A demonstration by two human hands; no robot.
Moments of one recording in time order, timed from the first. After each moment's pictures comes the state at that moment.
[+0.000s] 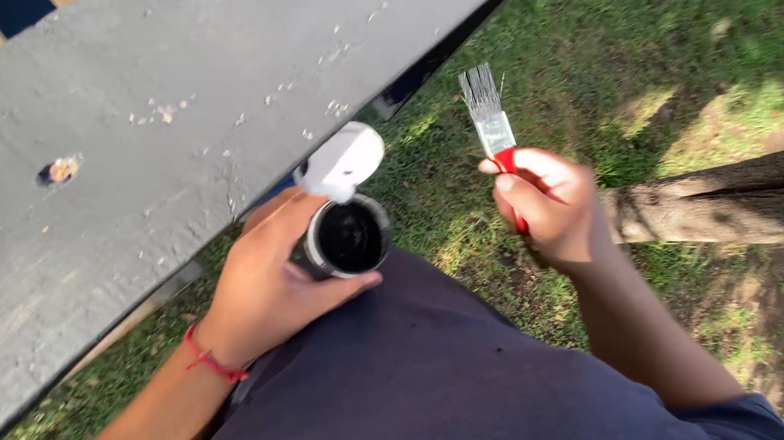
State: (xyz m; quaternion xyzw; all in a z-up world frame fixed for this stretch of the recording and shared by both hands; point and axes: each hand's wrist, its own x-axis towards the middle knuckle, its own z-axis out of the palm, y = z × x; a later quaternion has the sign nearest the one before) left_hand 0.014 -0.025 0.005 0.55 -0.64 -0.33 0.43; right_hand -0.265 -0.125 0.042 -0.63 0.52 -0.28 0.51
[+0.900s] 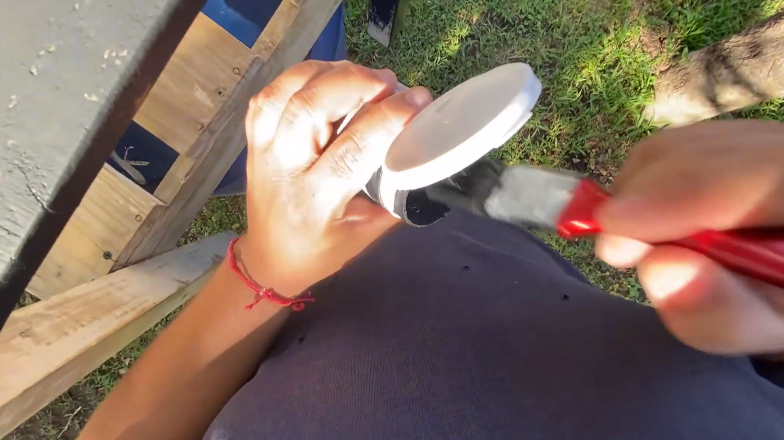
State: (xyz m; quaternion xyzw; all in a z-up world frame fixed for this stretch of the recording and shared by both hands) left_hand -0.023 -0.069 0.054 0.36 -0.79 -0.06 0.50; right_hand -0.304 -0.069 0.170 -0.89 0.26 -0.16 0.34
